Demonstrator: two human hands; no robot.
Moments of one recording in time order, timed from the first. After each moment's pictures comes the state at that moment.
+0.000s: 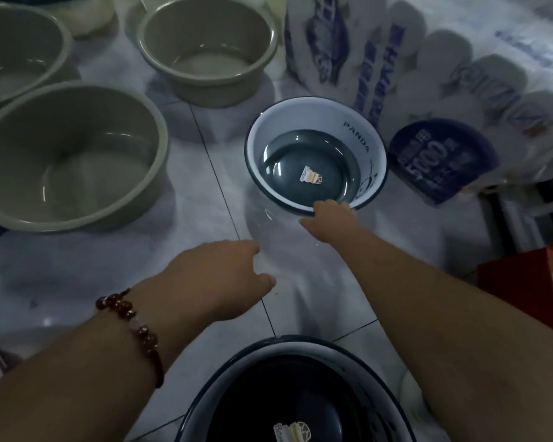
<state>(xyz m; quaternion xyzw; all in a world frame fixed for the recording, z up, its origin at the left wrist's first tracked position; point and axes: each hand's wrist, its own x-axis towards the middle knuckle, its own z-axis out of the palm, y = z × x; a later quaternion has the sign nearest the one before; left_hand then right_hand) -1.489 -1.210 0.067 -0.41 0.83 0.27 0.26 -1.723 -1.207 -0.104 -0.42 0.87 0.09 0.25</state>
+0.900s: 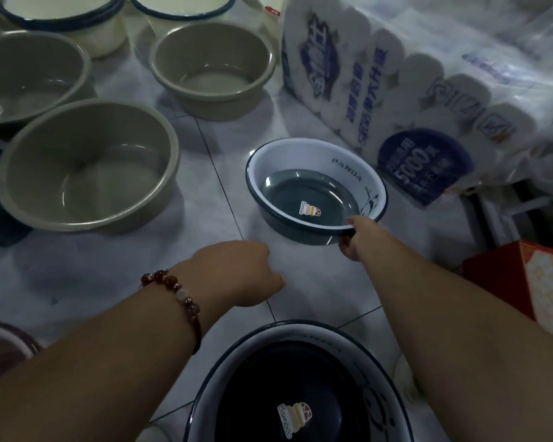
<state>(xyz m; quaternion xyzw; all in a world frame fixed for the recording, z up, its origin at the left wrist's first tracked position) -1.485 -1.191 0.082 -0.39 0.83 0.26 0.30 -1.725 -1.153 -0.052 0.29 0.70 -0.49 0.43</state>
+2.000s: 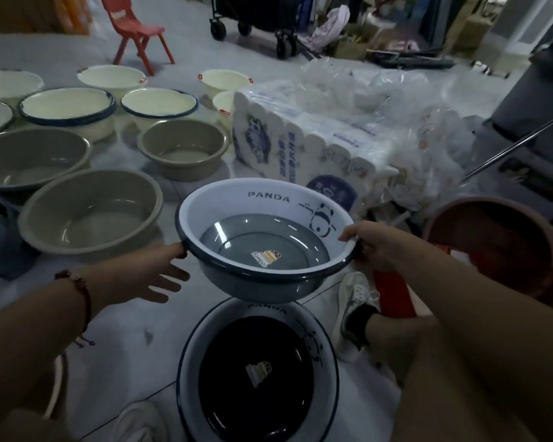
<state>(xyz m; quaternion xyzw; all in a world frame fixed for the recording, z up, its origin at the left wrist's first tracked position) -1.333 -1.128 0.150 -0.49 0.63 0.60 0.05 -1.682 -0.929 0.159 0.00 0.79 -0.42 0.45</state>
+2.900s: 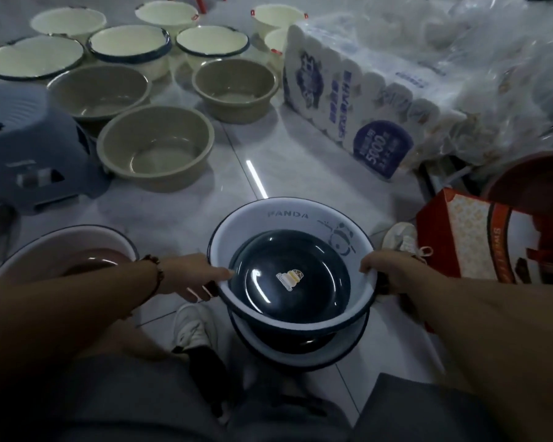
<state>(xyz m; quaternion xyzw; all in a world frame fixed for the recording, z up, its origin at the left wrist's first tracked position) -1.248 -1.040 0.065 -0.52 0.64 0.53 0.20 -1.570 -0.851 0.064 -0.02 0.86 -0.21 0.47</state>
